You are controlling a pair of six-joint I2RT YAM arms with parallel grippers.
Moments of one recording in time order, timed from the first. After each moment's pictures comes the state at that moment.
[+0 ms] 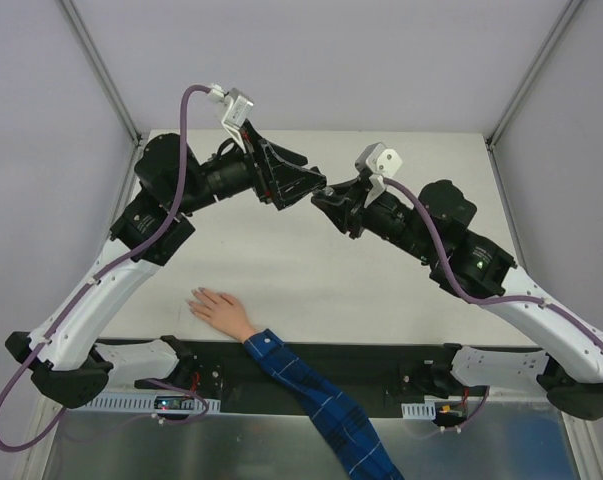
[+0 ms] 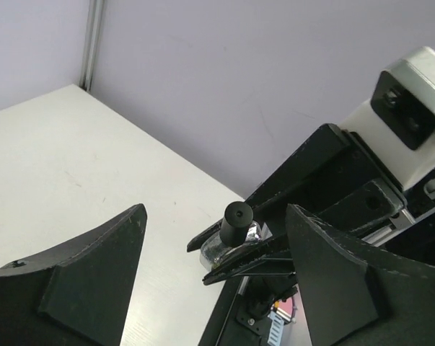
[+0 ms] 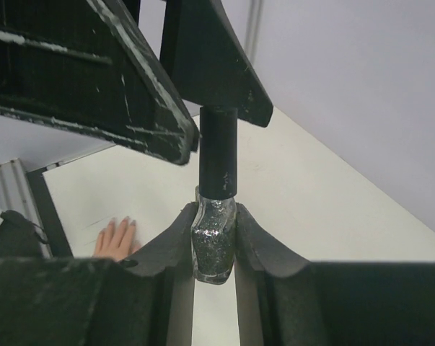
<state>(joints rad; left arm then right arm) -0.68 1.15 1.50 -0.22 0.46 -0.51 0.99 1.06 1.35 -0.26 -0.02 -0.07</state>
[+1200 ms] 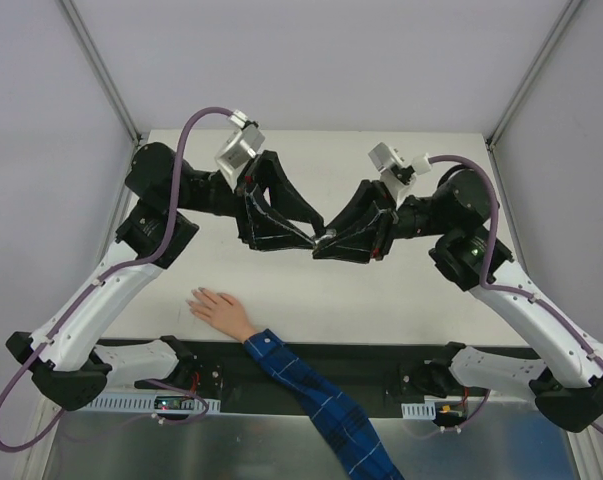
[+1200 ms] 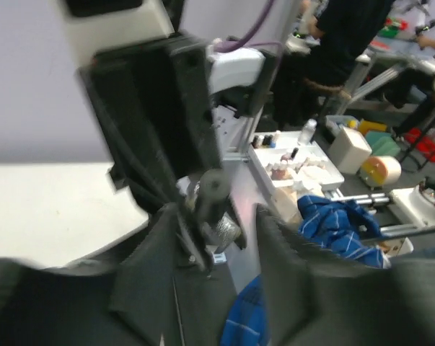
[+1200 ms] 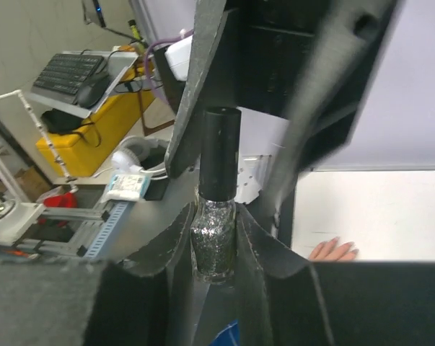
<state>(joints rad) -0.71 1.14 1.44 0.08 1.11 -0.57 0.80 1.07 1.27 0.10 -1.00 0.49</state>
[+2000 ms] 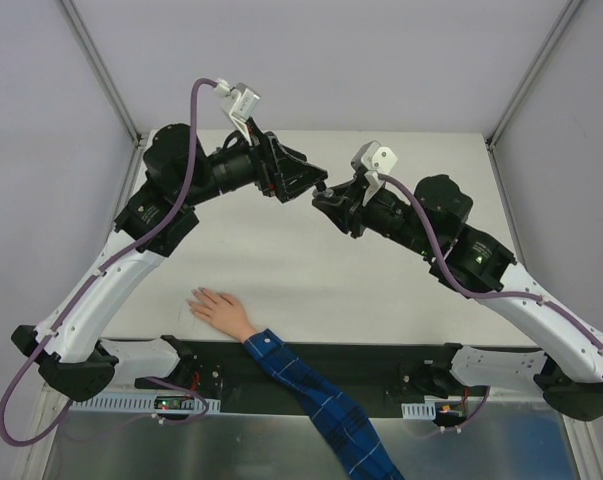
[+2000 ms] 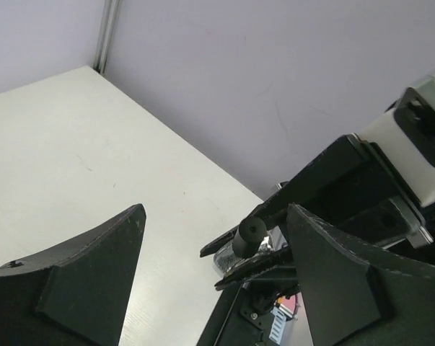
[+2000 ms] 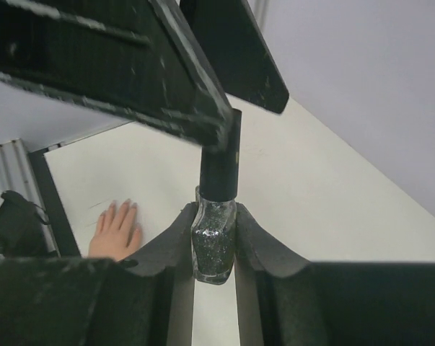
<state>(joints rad) -0.66 1.20 1.55 -0.29 0.45 -0.51 0.95 1.08 1.37 -0.32 -0.07 -0.07</state>
